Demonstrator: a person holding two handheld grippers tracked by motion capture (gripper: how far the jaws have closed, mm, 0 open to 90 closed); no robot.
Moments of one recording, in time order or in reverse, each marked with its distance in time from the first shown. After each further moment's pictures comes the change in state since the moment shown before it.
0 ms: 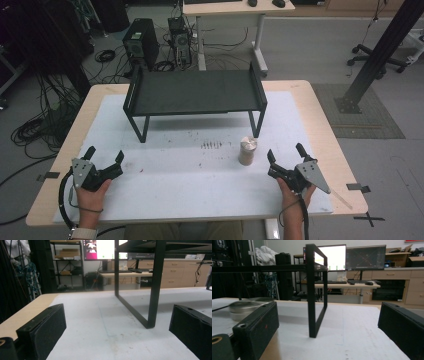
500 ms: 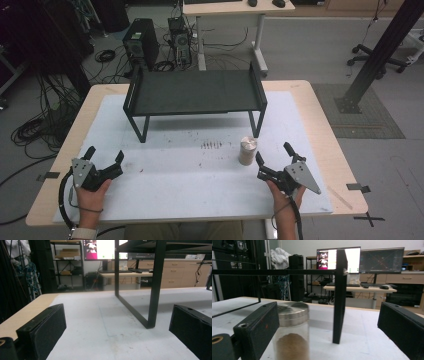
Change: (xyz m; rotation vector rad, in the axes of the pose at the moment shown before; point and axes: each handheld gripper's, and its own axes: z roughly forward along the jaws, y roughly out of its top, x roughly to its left) left arm 0.000 0.000 0.000 0.000 0.001 0.000; right arm 0.029 0.004 0.005 -0.009 0.094 -0.014
